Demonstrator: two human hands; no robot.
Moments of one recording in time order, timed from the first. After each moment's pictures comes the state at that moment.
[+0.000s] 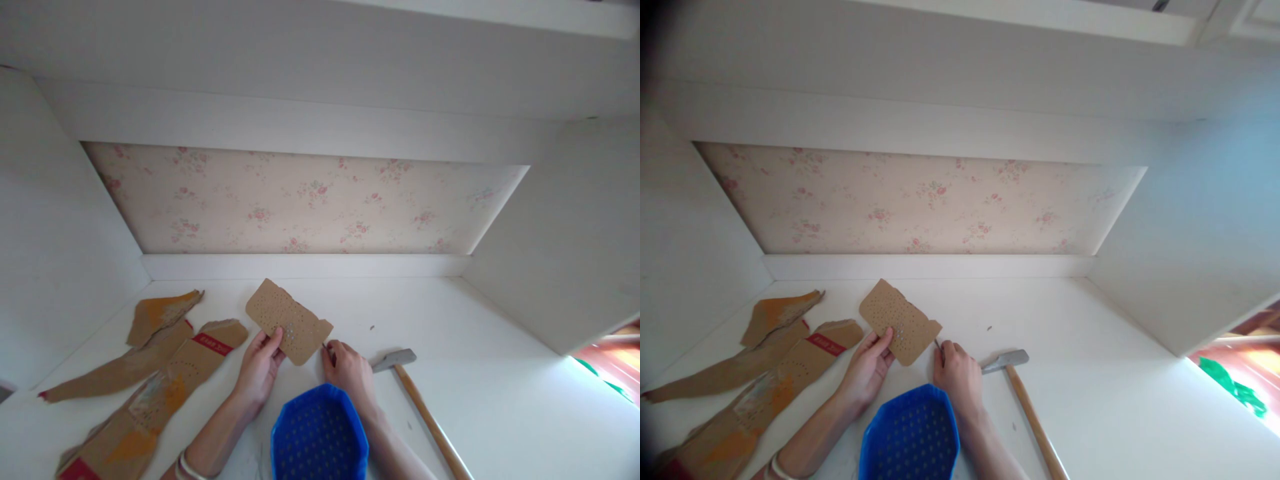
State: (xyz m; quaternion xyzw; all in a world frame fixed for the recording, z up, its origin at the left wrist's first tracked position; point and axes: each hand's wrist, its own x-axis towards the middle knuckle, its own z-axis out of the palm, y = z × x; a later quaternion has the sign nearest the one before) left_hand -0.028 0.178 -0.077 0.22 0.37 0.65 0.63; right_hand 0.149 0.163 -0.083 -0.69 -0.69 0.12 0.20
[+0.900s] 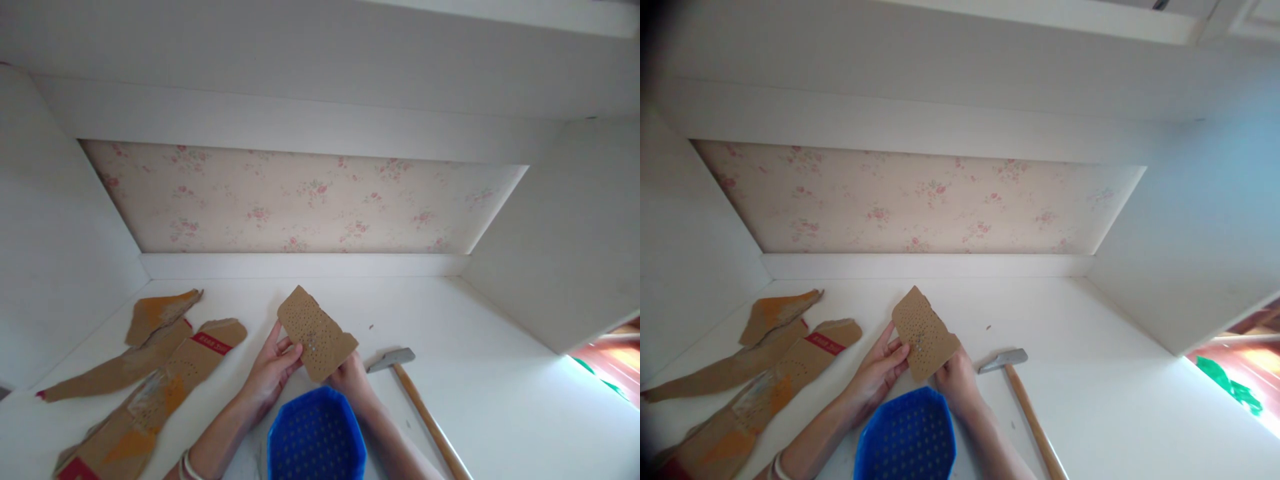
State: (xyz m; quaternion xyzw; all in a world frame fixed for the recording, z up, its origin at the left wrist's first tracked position) left_hand -0.018 0.166 -0.077 0.29 0.33 0.55 0.71; right_hand 0.158 0.168 -0.093 -0.48 -0.73 0.25 0.43
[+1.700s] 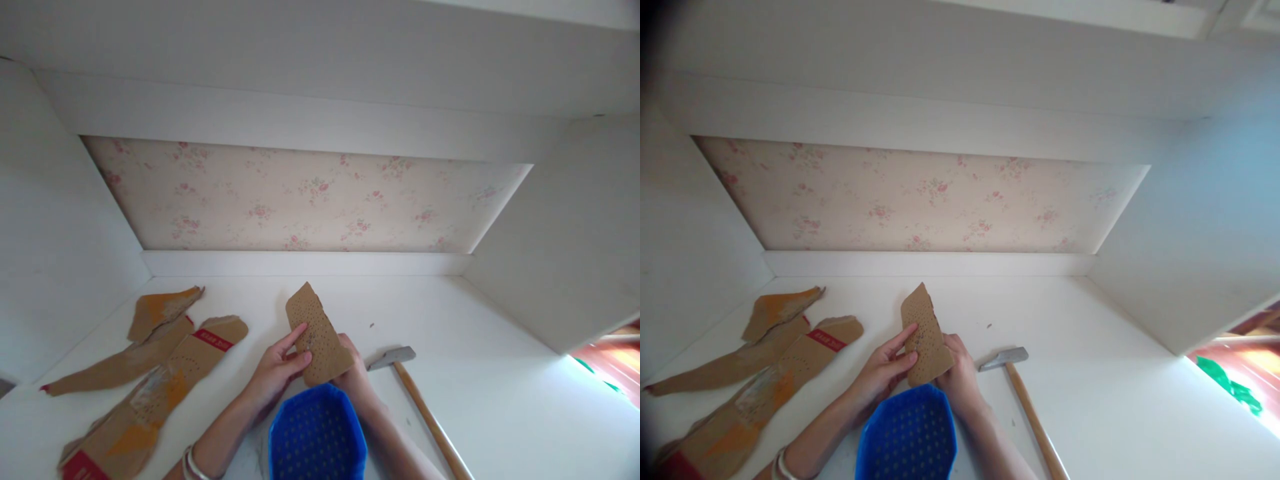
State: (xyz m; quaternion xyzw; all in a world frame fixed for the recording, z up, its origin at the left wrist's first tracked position) left_hand -0.019 0.160 -0.080 0.31 0.35 0.47 0.75; right_hand 0.158 0.158 -0.089 -0.46 -0.71 0.26 0.46
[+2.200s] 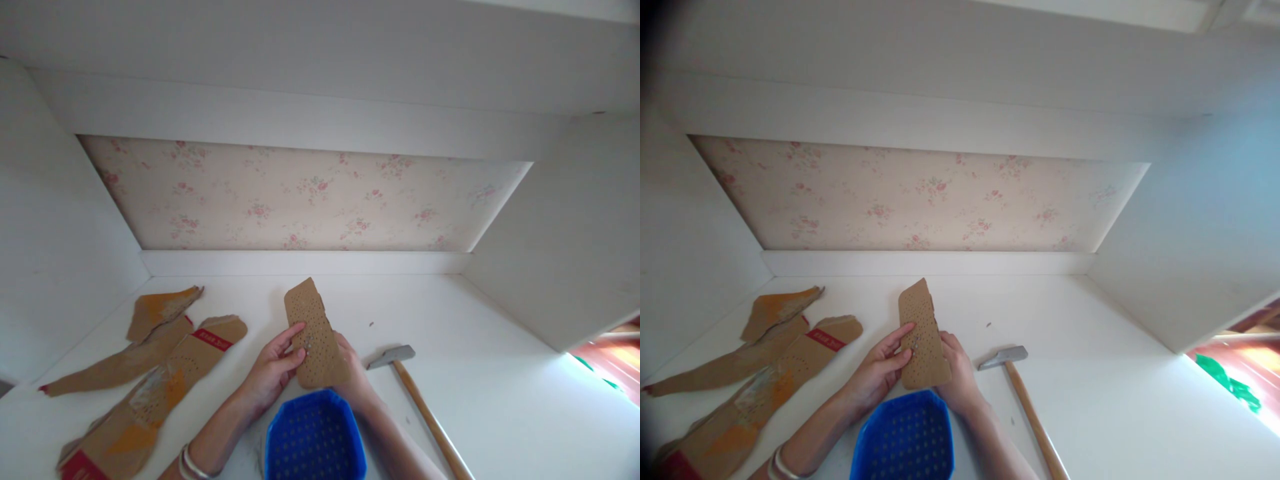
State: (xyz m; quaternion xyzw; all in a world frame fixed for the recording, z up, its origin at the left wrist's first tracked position) left_hand -0.022 0.163 -0.087 0.30 0.32 0.52 0.73; right_hand 0.161 0.162 -0.088 -0.41 -0.73 0.30 0.46
